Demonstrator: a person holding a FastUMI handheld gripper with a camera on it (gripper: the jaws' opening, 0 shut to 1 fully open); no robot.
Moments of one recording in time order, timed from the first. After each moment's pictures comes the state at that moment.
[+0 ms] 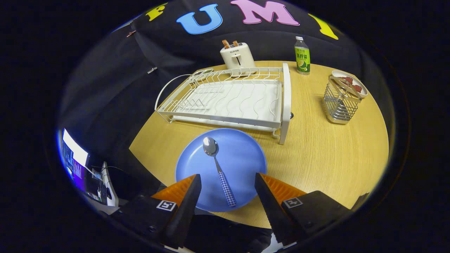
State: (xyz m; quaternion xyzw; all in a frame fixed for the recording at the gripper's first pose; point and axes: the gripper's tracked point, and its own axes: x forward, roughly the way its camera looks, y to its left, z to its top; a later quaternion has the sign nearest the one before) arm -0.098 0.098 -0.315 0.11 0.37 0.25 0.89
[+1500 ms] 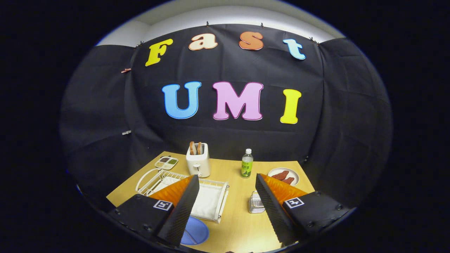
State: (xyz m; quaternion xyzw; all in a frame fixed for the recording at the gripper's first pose) arm -0.054 -0.051 -0.003 0.05 0.06 0.05 1.00
